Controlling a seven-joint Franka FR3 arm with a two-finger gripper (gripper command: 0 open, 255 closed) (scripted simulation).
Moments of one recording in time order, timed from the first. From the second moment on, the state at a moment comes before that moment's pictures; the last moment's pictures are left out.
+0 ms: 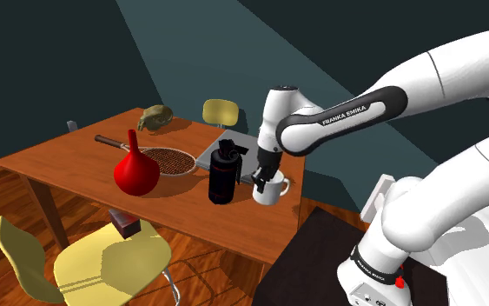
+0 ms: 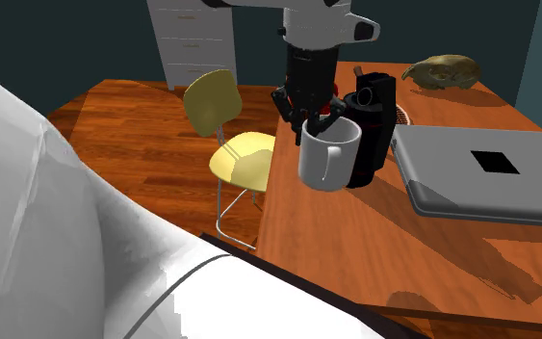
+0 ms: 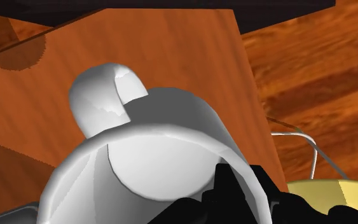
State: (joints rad) arm -0.02 -0.41 0.23 -2.64 0.11 2.24 0.18
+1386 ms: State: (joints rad) arm -0.27 -0.11 -0.10 -2.34 -0.01 2.24 -0.30
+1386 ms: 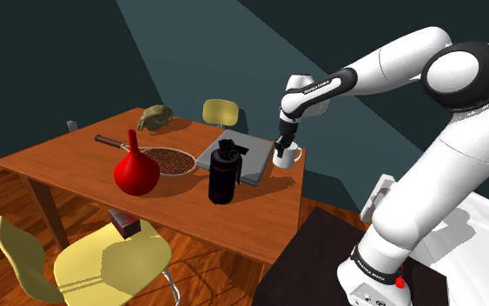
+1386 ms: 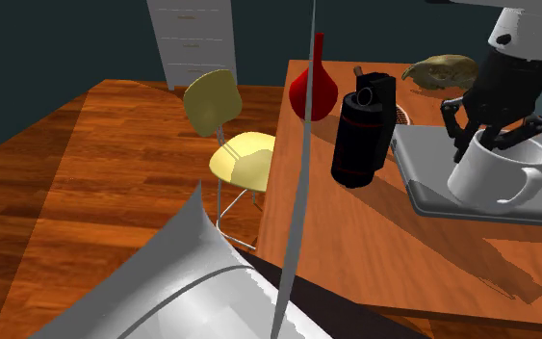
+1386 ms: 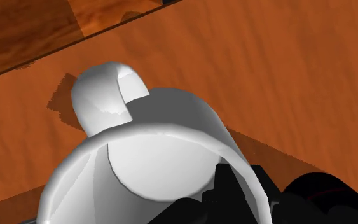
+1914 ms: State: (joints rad) arm -0.34 0.07 -0.18 -2.12 0.02 2.19 -0.48
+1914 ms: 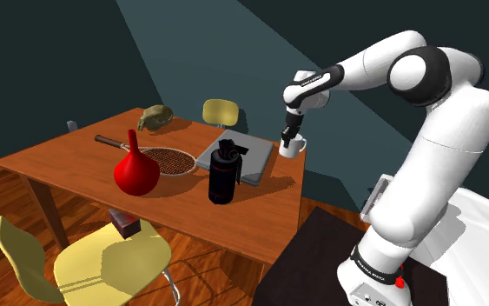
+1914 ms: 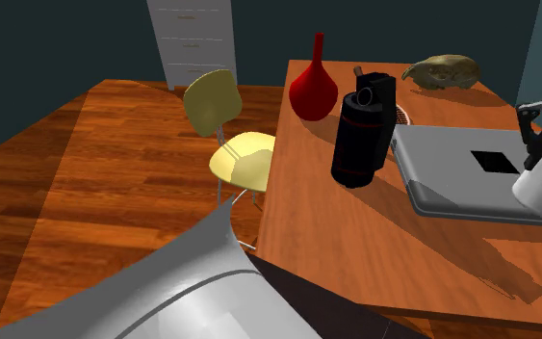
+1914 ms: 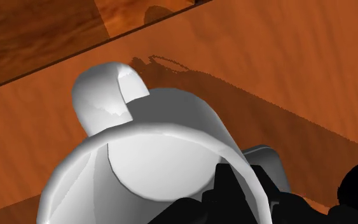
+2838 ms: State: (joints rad) arm -0.53 0.53 -0.23 -1.45 0.13 1.98 -0.72
